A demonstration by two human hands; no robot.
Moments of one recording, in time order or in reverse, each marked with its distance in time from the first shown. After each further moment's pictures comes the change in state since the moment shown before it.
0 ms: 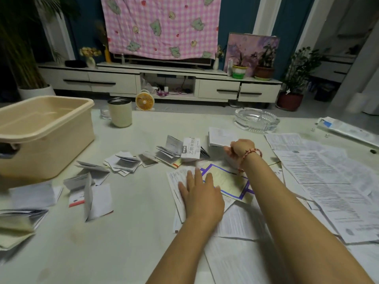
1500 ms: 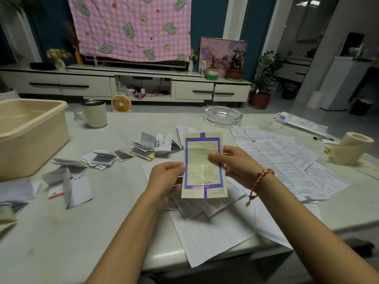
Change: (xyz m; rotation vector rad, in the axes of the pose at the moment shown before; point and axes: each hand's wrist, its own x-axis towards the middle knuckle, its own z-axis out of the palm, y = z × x) left_hand -0.047 0.014 -0.055 -1.196 -0.091 -0.247; right_hand -0.121 -0.001 -0.099 -0.256 -0.447 -0.156
